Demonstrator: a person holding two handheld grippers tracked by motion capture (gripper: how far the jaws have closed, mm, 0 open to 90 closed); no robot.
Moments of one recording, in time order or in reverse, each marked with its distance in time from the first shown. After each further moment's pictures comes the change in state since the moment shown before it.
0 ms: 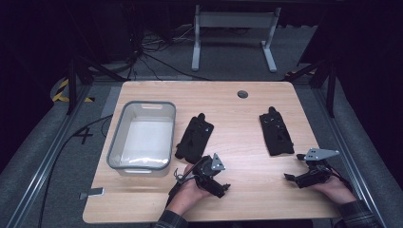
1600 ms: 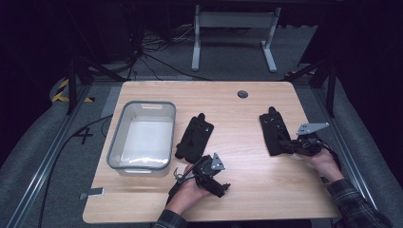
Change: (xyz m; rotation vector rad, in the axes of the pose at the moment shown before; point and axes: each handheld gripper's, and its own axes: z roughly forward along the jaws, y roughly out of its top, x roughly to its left) left arm 0.001 0.001 0.001 -0.001 -0.005 0.003; right arm -0.048 0.061 0.024 0.000 0.052 -0.036
